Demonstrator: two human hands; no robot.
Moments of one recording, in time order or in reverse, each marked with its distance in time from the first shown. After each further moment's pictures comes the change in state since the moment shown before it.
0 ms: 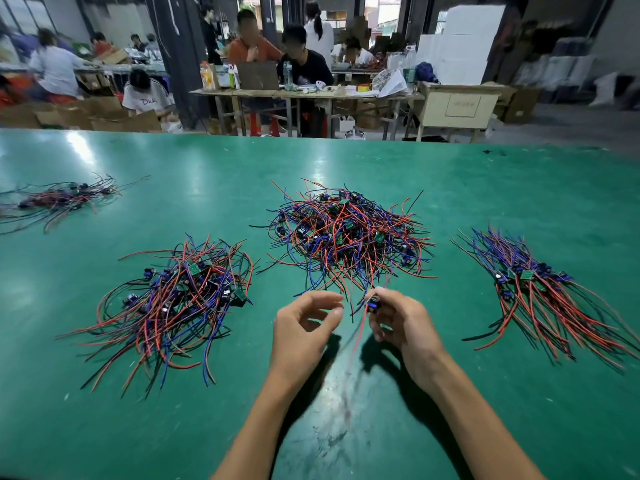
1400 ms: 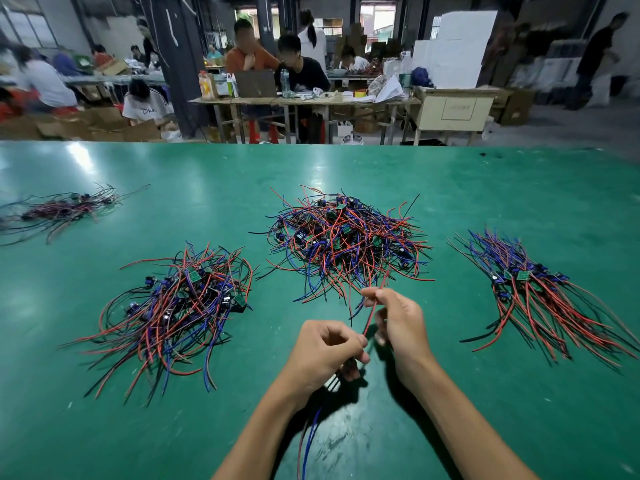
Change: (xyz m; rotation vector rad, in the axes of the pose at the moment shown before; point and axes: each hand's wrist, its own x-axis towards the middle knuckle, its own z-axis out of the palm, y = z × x) left_hand -0.012 0.013 0.012 -0.083 -0.319 -0.241; right_hand 0.014 0.014 0.007 -0.009 0.226 -0.123
